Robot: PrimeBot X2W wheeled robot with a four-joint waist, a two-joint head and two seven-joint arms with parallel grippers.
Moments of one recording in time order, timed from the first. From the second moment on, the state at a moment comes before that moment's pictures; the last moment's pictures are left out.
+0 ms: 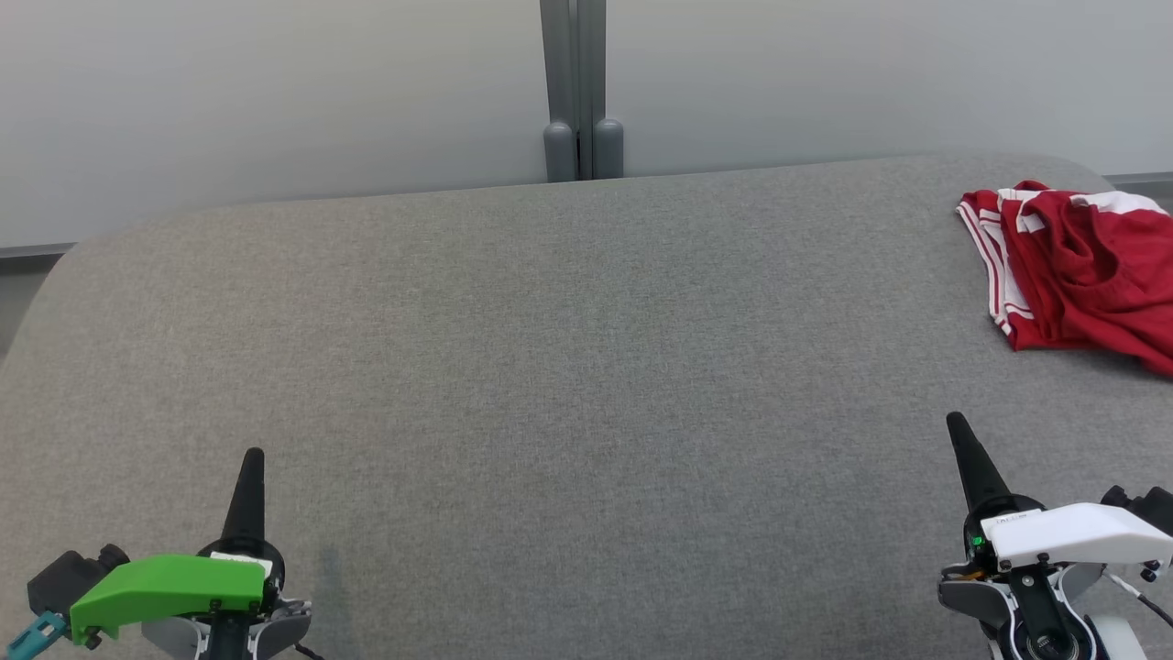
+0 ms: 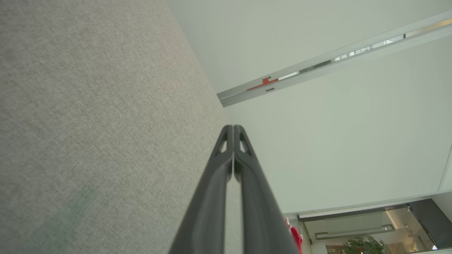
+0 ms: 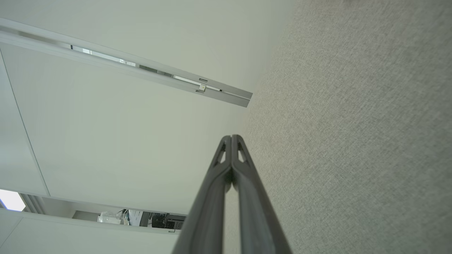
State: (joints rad) left arm -0.07 0.09 0.04 0.25 -1.30 -0.09 0.03; right arm -0.05 -0.05 -0.09 0.21 1.27 0.13 0.04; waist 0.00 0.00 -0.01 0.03
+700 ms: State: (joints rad) left arm -0.08 0.07 0.08 0.25 -1.46 -0.11 0.07; right arm -0.08 -0.05 -0.10 0.23 1.44 0.13 0.08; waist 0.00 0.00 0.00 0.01
